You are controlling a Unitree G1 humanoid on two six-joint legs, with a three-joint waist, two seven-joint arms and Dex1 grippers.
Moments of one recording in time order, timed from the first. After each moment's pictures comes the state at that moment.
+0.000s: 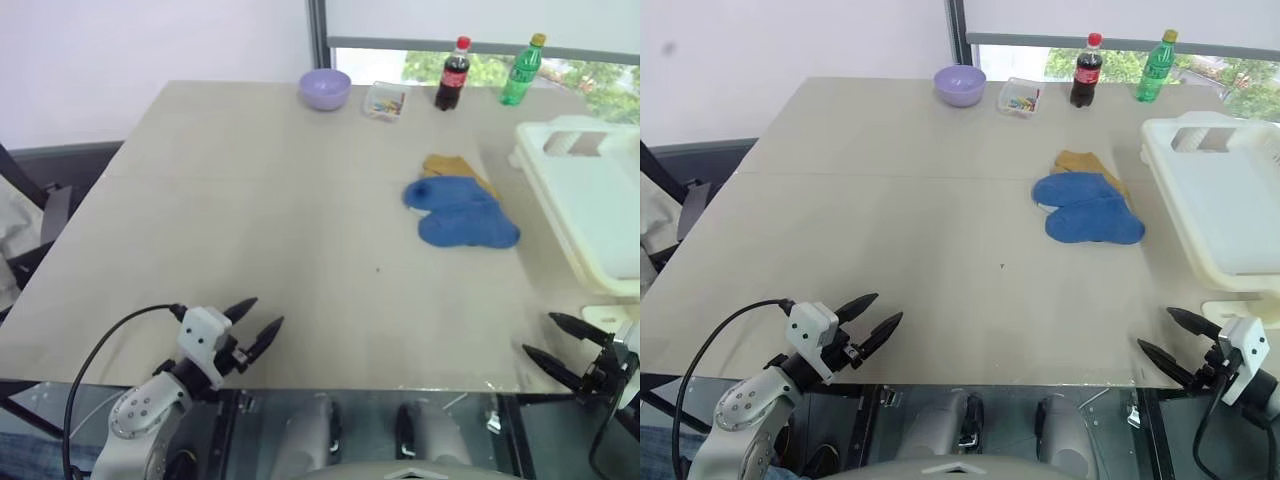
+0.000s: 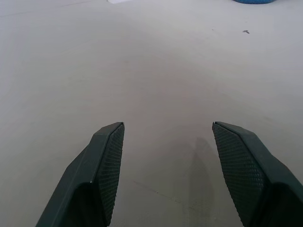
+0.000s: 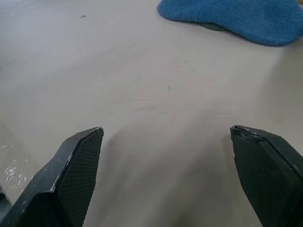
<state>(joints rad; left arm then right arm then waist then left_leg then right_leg) 0.38 0.47 0.16 -0.32 -0.32 0.04 -0.67 0.36 -0.64 -0.41 0.06 0.54 -0.09 1.14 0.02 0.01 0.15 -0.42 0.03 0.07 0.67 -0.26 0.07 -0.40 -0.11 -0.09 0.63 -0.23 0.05</state>
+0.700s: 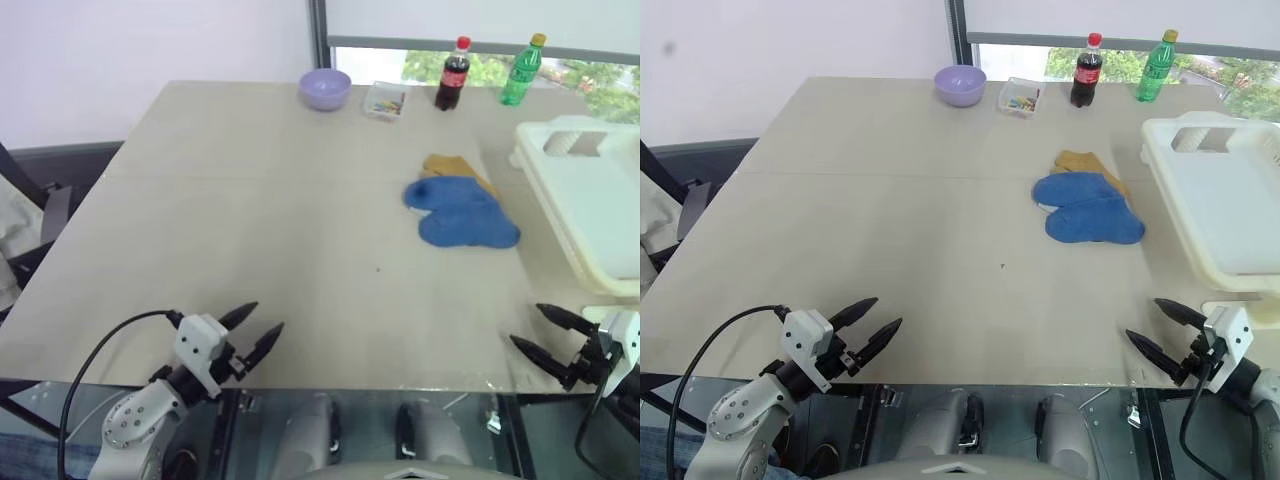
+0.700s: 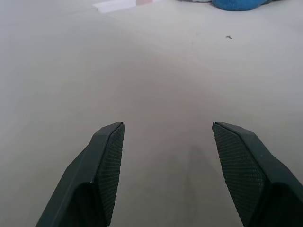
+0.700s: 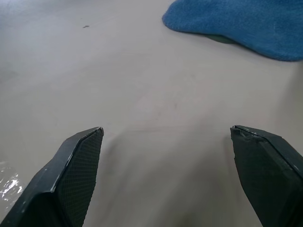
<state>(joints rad) 0.41 0.47 0.17 -0.32 -0.34 -0.03 -0.72 0.30 -0.62 -0.37 0.04 0.52 -0.07 1.11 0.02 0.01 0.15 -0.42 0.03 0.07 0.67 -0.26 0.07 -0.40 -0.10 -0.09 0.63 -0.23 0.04</state>
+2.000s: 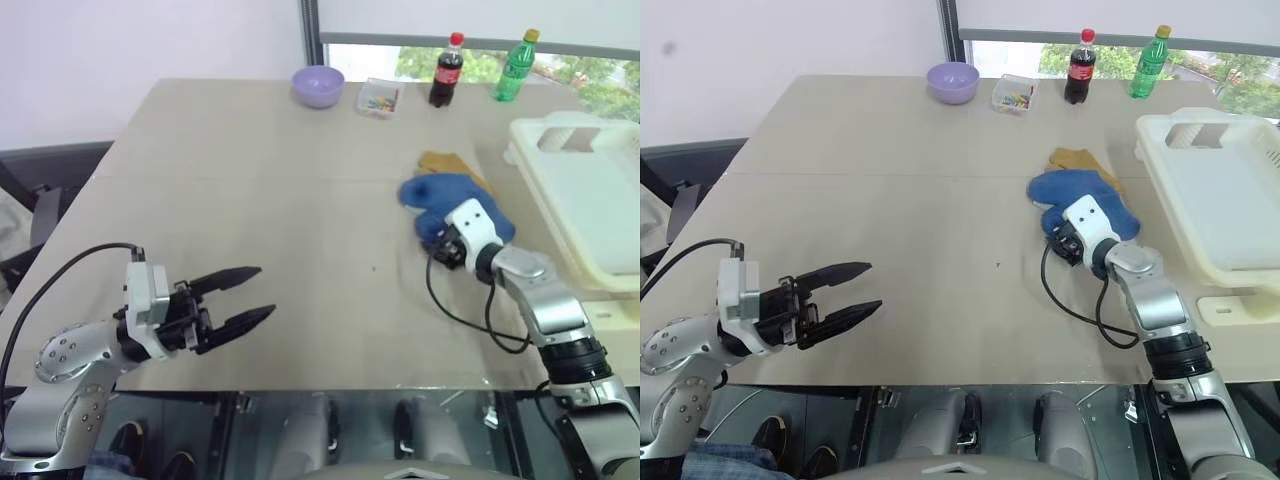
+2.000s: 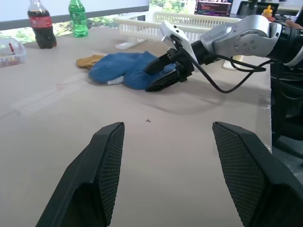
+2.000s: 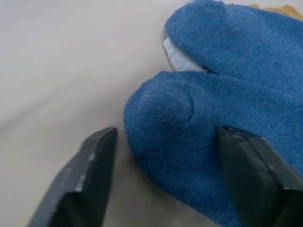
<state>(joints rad) 0.22 0.75 0.33 -0.37 -0.74 0.15 -1.13 -0.43 -0.44 0.11 0.01 0.04 0.53 0.54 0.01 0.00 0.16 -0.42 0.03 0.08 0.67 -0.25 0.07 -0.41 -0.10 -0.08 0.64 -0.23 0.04</state>
